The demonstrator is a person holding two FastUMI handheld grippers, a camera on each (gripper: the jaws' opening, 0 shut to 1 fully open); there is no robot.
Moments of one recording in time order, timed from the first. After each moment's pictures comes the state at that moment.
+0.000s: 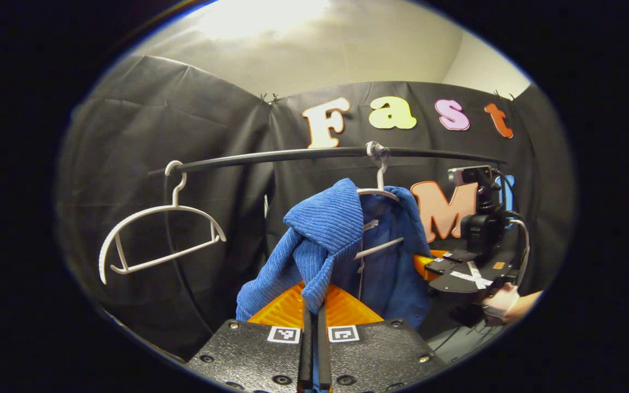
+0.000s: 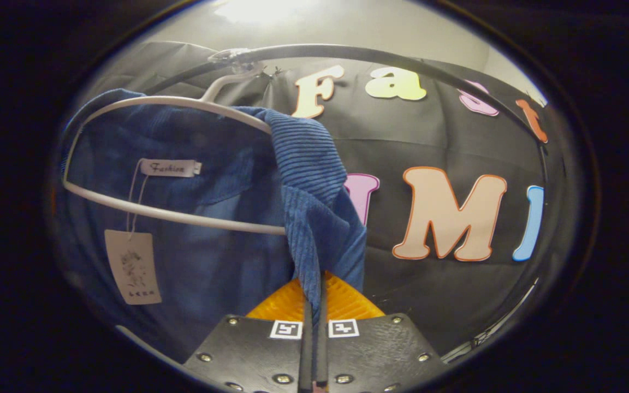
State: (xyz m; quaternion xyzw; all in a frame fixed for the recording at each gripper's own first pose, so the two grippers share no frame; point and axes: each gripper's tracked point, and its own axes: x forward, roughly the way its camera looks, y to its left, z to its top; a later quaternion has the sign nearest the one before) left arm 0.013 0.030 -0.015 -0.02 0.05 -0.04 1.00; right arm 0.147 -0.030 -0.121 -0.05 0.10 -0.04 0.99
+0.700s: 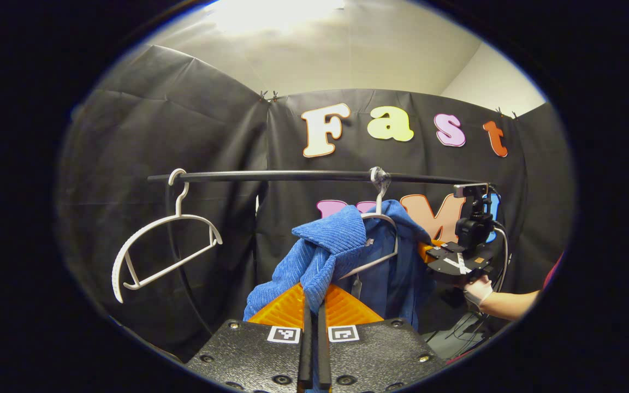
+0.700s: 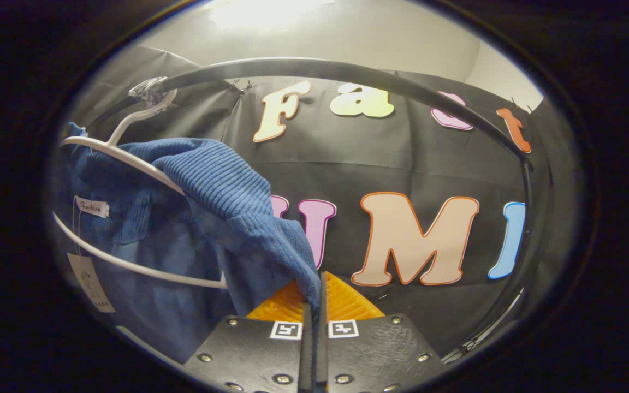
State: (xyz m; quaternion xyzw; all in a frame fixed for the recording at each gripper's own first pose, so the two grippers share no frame) left arm 0.001 0.045 0.025 -0.05 0.05 -0.07 1.00; right arm 0.184 -0.104 -0.071 -0.05 0.03 -0.10 0.99
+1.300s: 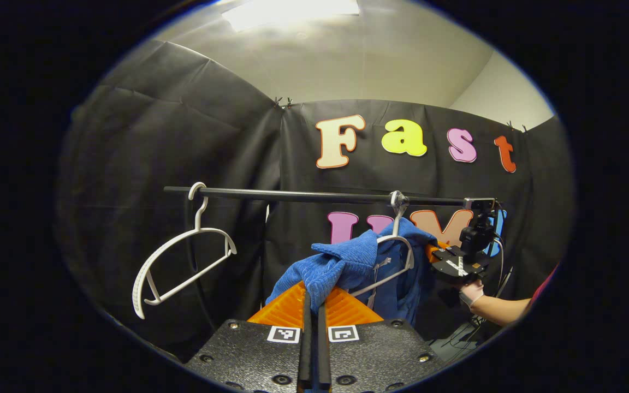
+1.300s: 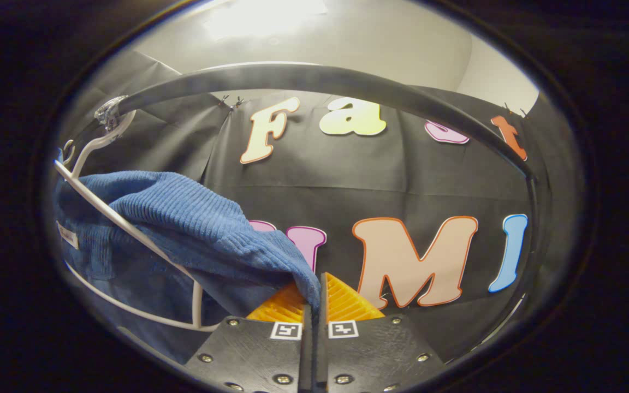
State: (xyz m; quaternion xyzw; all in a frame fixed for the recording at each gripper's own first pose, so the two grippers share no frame) left arm 0.003 0.079 0.057 -0.06 0.03 -0.05 1.00; right arm 0.223 -0.118 -0.038 -0.05 -0.02 -0.12 0.99
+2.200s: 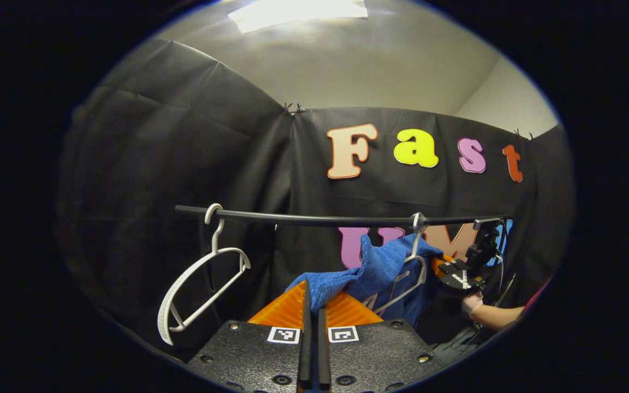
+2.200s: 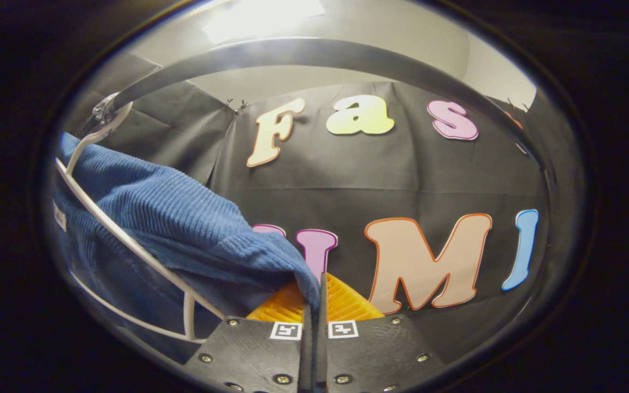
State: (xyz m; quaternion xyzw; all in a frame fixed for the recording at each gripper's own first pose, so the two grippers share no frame) left arm 0.022 0.124 0.084 -0.05 0.02 -0.03 1.00; right arm 0.240 -0.104 -0.042 -0.03 -0.03 -0.09 1.00
